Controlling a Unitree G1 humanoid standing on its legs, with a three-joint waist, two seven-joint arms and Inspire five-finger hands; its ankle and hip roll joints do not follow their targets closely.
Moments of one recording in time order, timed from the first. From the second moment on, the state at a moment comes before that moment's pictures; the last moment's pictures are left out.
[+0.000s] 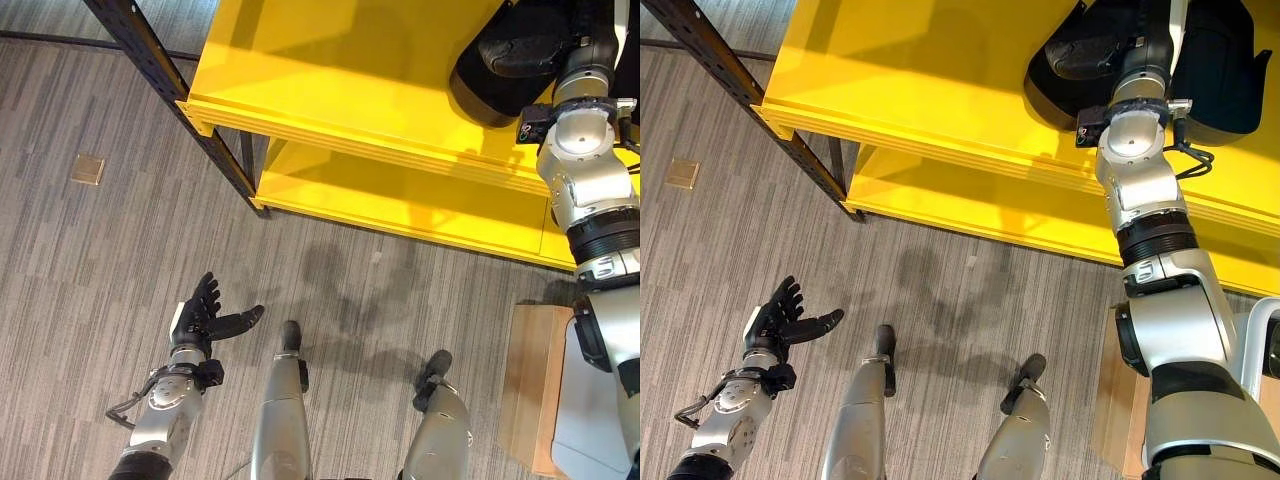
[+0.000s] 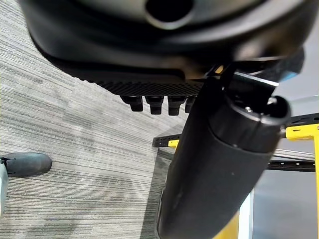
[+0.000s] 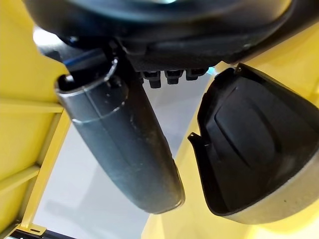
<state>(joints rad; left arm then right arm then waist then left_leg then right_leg) -0.03 0.53 -0.12 0.38 -0.58 -0.15 0.15 -1.25 -0.65 0.30 0.81 0.36 -0.05 -0.38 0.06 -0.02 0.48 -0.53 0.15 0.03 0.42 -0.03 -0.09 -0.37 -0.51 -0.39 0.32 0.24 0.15</state>
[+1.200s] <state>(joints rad) -0.02 0.53 -0.12 0.38 -0.58 -0.16 0.14 -1.25 -0.63 0.29 0.92 0.36 -0.06 -0.38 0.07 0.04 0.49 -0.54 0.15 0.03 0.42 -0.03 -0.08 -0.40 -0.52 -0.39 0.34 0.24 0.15</state>
